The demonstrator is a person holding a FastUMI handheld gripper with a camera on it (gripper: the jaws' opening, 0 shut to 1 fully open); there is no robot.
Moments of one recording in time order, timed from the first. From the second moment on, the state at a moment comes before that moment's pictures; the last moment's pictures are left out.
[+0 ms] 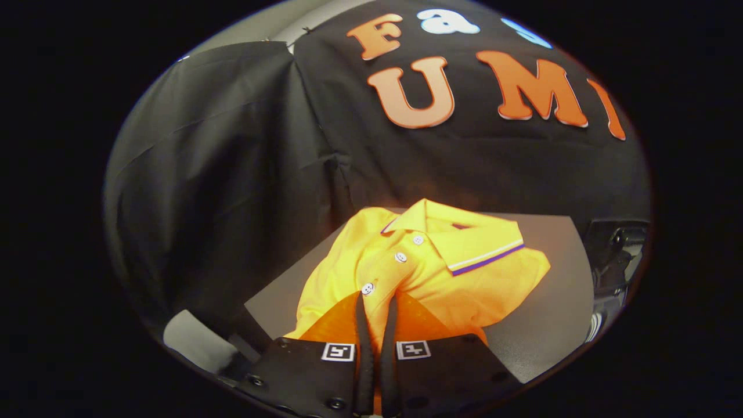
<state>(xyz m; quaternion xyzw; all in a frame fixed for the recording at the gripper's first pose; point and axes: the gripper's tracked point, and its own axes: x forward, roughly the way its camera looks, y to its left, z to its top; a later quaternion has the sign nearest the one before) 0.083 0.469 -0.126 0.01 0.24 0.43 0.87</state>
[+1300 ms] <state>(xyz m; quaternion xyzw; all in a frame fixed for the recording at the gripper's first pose) 0.072 0.364 0.082 0.02 -0.05 0.34 0.94</state>
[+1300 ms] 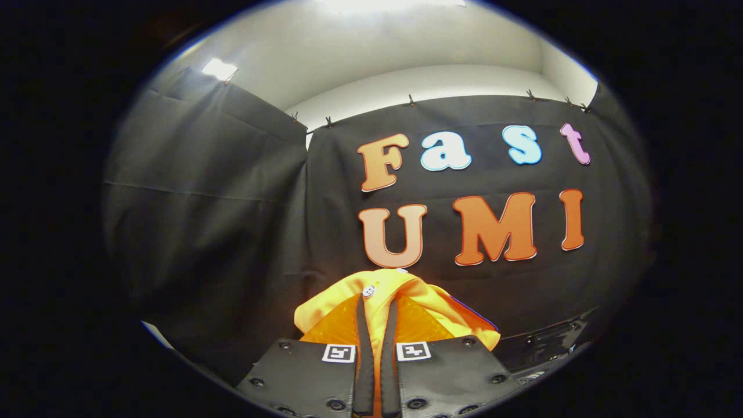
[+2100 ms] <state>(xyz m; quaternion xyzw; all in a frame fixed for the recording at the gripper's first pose) 0.150 0.084 0.076 0.04 -0.08 0.27 0.96</state>
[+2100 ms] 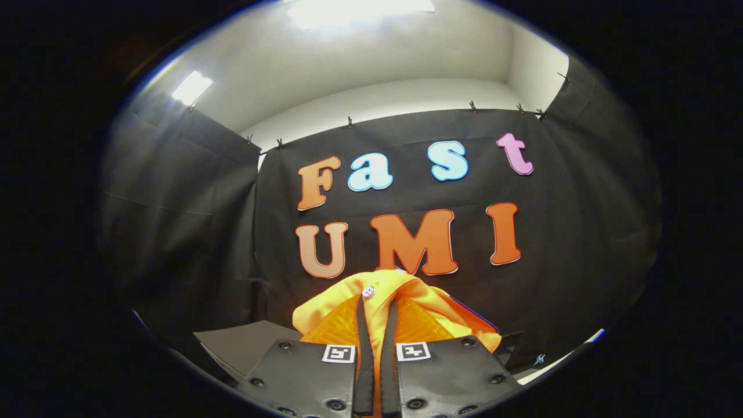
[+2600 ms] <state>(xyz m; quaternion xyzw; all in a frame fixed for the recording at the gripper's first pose) 0.224 0.000 -0.077 0.04 0.04 0.22 0.97</state>
